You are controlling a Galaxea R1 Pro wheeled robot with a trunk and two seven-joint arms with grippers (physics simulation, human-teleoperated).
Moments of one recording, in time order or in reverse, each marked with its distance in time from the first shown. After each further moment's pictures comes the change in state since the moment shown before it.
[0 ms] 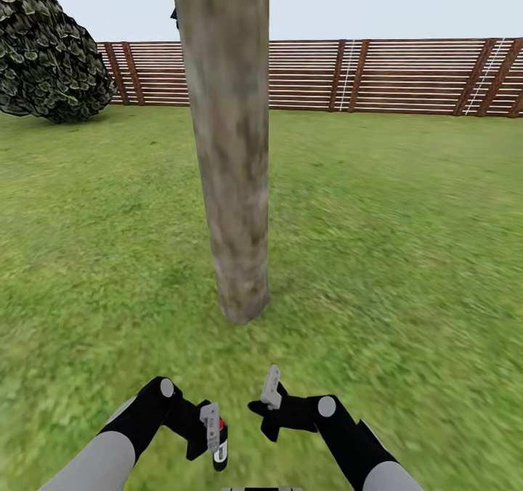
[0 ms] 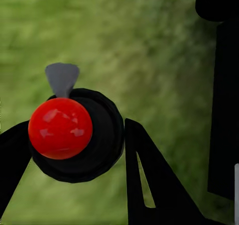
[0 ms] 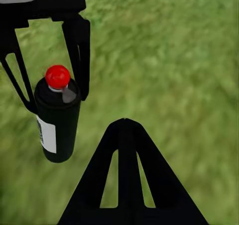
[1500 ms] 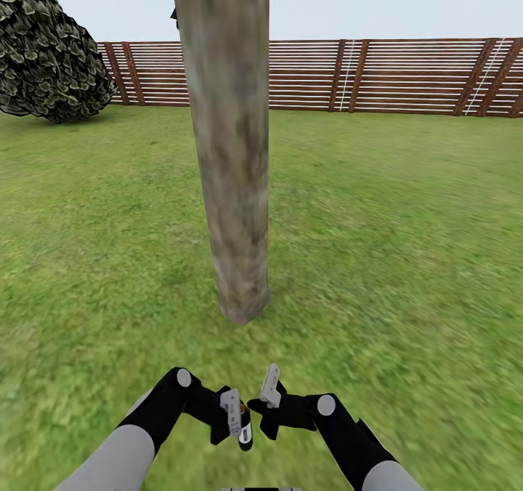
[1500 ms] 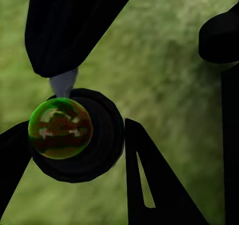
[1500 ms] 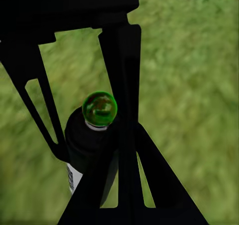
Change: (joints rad) left arm -0.014 -0.081 0.007 -0.052 0.033 -0.002 0.008; right arm 0.000 0.002 0.002 -0.012 0.000 0.000 0.000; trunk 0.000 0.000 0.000
